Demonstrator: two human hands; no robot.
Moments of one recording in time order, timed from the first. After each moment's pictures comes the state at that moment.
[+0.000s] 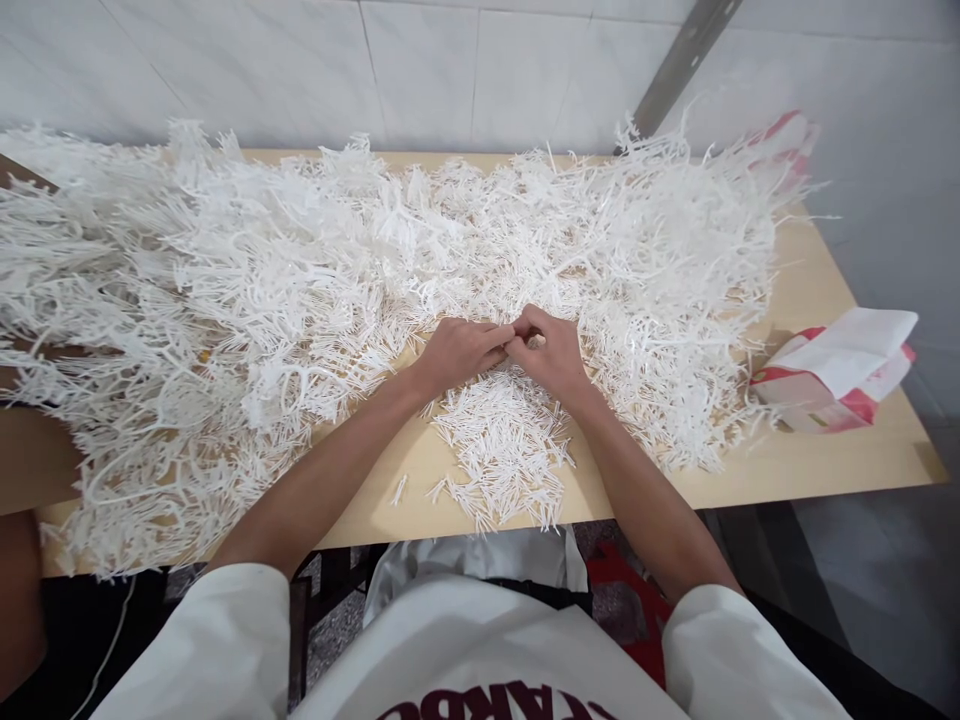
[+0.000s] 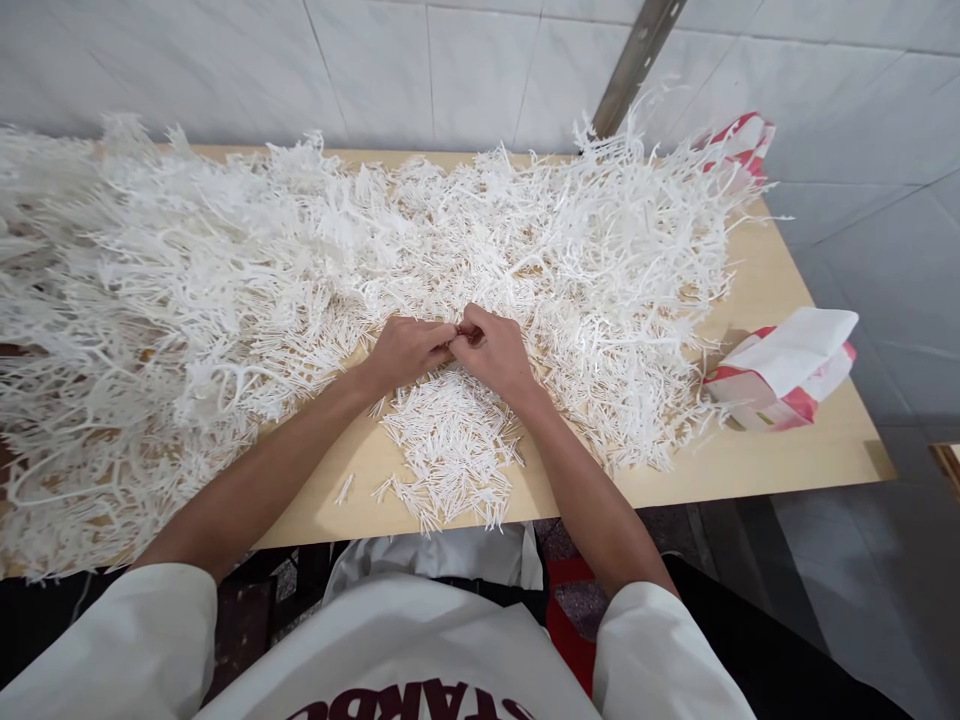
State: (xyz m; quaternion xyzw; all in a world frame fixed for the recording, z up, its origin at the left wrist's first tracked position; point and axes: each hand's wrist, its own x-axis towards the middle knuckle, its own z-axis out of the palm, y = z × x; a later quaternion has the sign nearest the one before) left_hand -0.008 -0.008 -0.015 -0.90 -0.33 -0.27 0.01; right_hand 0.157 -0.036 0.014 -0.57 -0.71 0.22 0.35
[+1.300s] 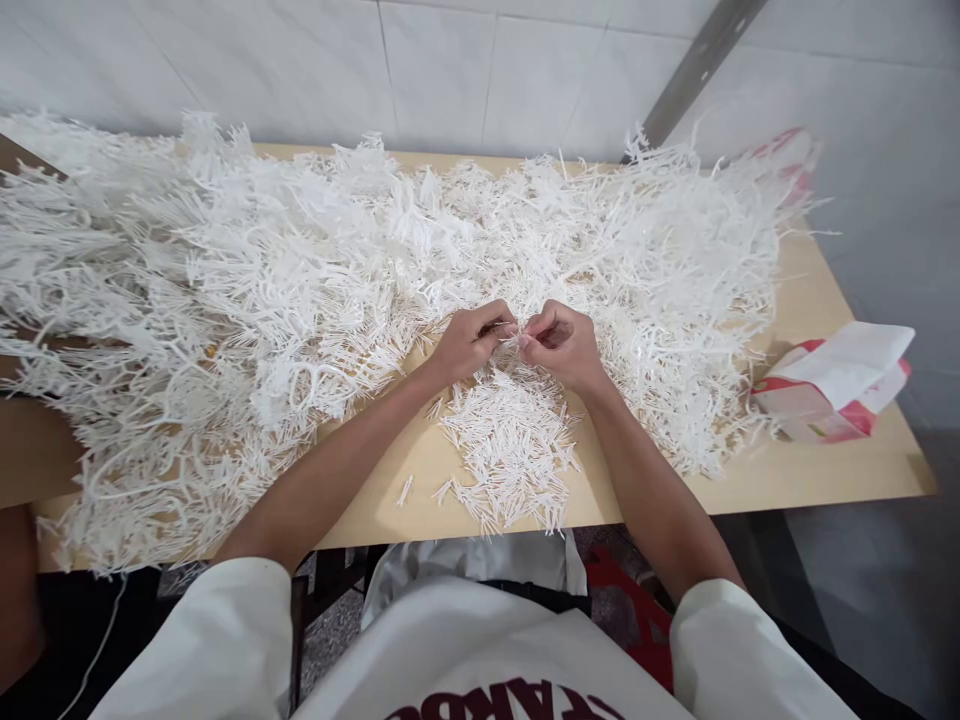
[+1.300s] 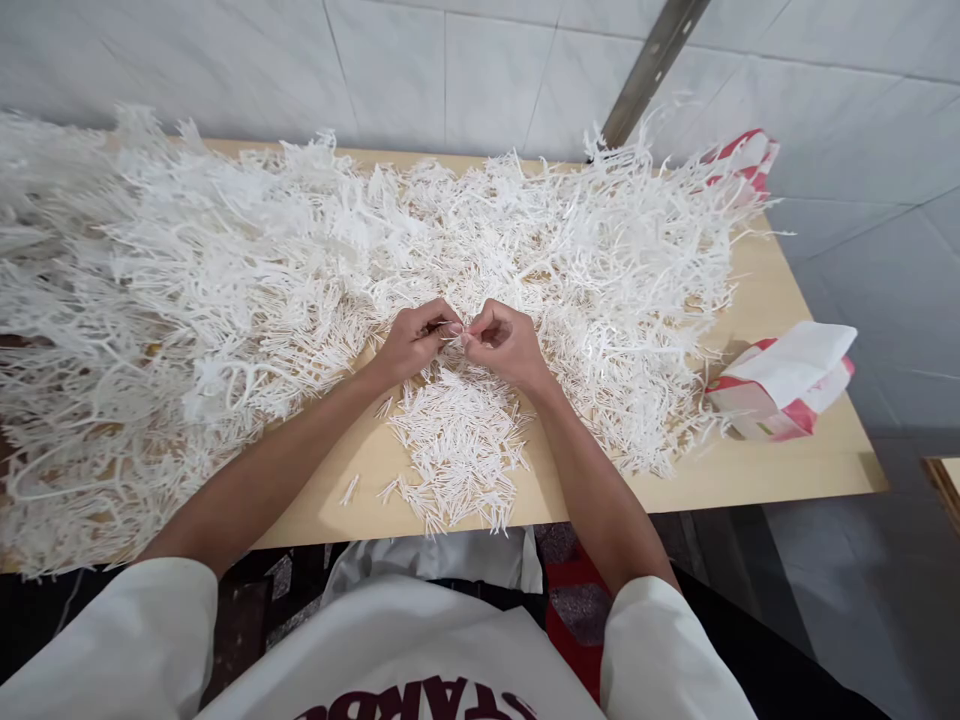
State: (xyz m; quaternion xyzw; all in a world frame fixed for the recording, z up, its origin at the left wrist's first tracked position) left_hand -0.007 -0.005 -0.004 -0.77 -0.33 -0.44 -0.34; right_hand 0.167 -0.028 0.010 -0.43 -0.62 0.47 0.47
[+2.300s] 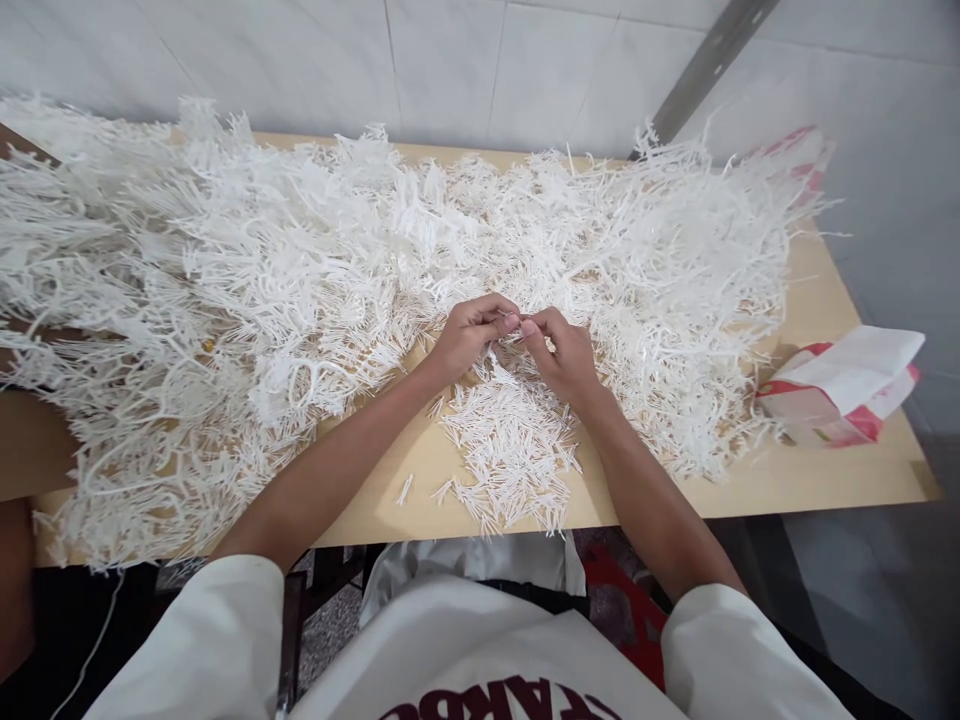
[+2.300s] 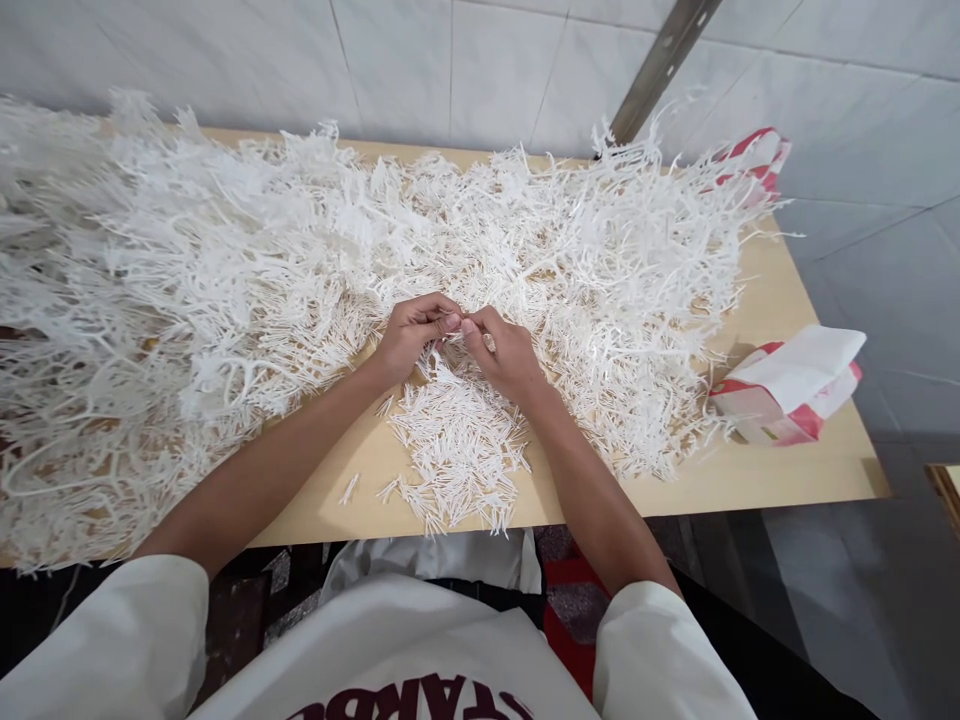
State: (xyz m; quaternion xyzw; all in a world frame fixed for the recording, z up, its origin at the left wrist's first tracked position) left_hand -0.002 -0.005 -0.002 -0.59 -0.32 -0.46 -0.58; right_hand 0.163 -0.037 0.012 -0.48 -0.77 0.19 0.37
